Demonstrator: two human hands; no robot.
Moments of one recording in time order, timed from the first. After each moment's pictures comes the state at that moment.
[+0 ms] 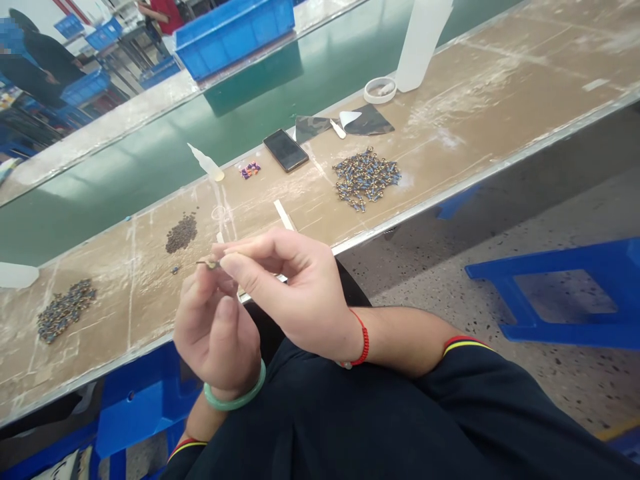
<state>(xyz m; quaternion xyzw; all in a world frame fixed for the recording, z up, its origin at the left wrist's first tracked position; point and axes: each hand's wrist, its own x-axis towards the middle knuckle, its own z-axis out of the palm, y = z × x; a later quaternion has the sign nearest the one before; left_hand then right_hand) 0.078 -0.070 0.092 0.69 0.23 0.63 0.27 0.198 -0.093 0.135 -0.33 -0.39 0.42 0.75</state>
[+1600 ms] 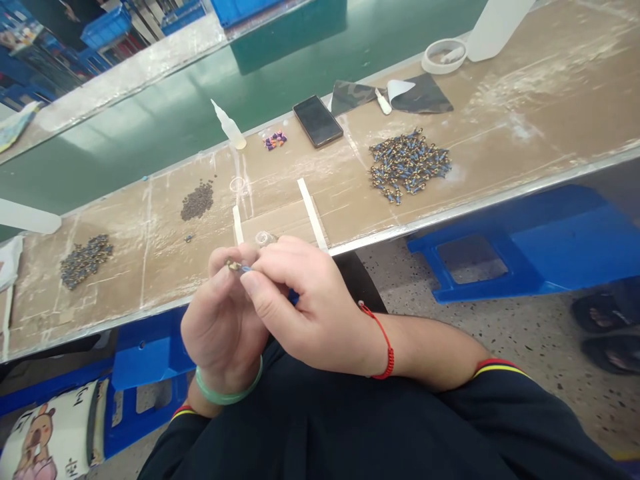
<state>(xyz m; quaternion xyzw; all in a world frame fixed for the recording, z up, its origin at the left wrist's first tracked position) 0.075 -0.080 0.125 0.31 0.35 0.53 0.71 0.205 -0.094 0.124 -0.36 -0.66 0.31 0.58</state>
